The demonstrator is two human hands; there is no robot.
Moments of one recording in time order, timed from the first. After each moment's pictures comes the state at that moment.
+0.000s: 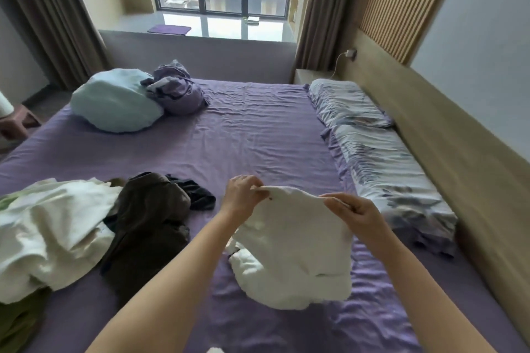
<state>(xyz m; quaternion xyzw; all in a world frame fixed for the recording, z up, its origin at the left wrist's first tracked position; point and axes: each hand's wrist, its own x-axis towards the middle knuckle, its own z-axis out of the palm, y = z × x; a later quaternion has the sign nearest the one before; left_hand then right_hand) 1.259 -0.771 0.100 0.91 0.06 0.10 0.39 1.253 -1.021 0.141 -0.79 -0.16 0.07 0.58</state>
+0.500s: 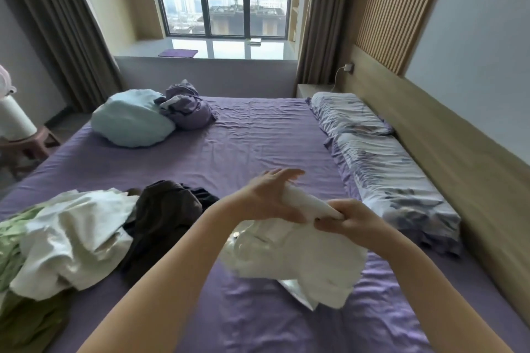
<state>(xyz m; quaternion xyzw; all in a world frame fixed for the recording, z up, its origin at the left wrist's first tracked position) 1.194 -0.792 0.188 0.92 -0.15 -0.03 0.35 1.199 -1.015 0.179 -0.83 -0.22 0.19 0.48</state>
